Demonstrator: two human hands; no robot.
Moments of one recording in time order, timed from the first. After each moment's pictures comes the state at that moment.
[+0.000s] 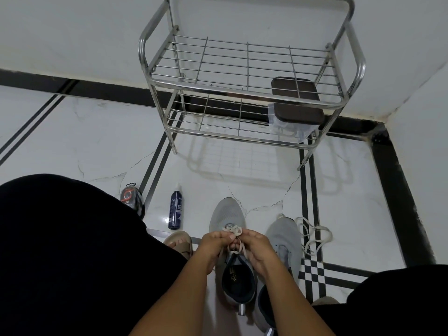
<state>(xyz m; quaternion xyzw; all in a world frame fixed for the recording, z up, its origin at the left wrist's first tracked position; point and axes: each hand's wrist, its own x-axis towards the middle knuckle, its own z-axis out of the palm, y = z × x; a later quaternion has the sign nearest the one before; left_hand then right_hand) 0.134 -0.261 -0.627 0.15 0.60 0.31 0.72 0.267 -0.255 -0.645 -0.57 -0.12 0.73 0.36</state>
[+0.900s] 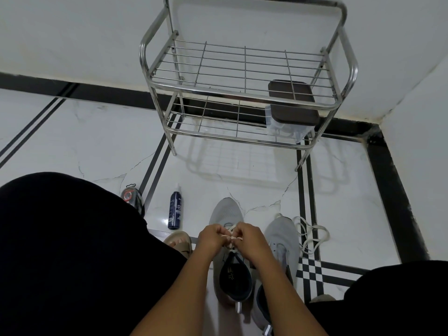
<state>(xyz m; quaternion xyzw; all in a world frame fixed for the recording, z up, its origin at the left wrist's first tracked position) 0.128 -0.252 -0.619 0.40 0.71 0.15 0.56 0.261 -0.251 -0.618 -0.66 -0.63 0.40 0.07</state>
